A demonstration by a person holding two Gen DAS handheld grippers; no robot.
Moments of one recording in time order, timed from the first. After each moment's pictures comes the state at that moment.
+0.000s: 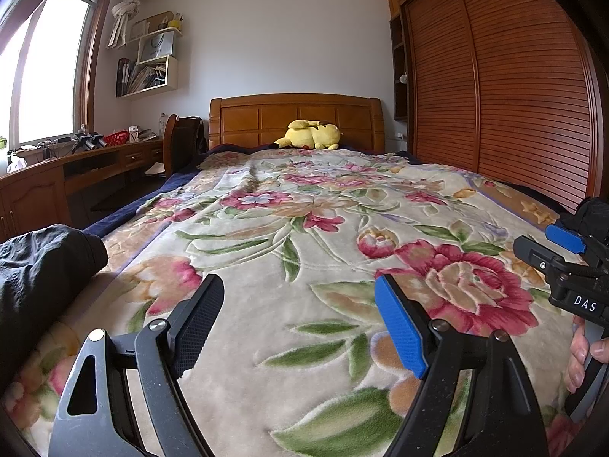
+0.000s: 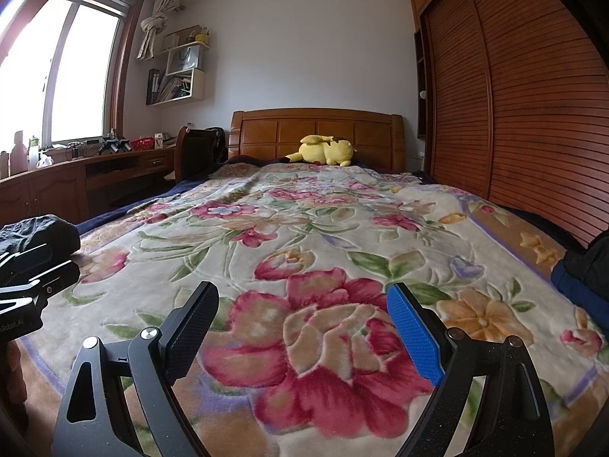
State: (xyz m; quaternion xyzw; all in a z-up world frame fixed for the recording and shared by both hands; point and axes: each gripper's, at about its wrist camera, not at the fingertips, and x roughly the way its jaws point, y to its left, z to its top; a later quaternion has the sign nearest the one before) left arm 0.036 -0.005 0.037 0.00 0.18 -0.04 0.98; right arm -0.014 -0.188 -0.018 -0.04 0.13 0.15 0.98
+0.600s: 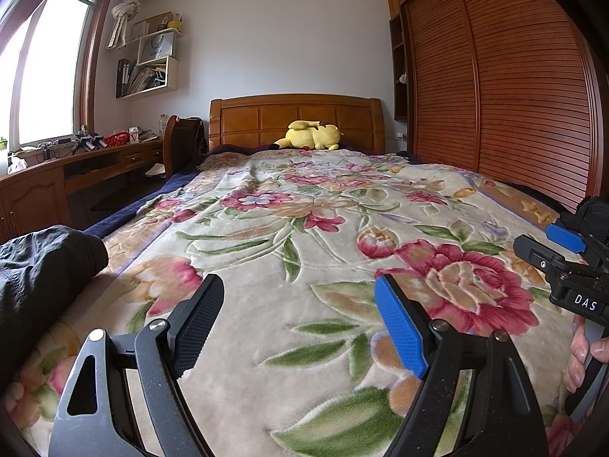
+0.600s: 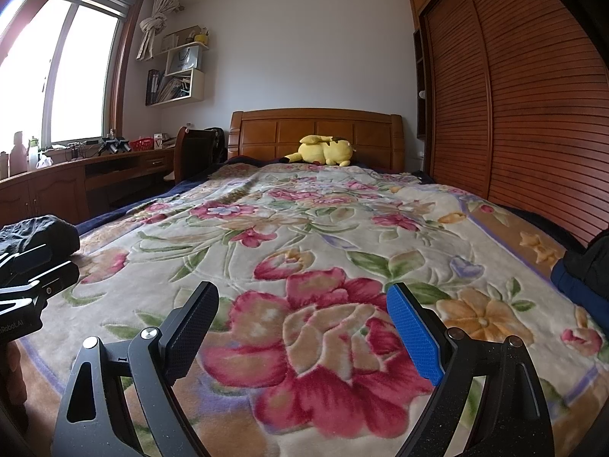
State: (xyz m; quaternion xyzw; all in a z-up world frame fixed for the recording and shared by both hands) left arm 0.036 -0.004 0.037 0.00 0.18 -0.04 0.98; right arm -0.014 -0.188 -0.017 -0.04 0.13 0.15 0.98
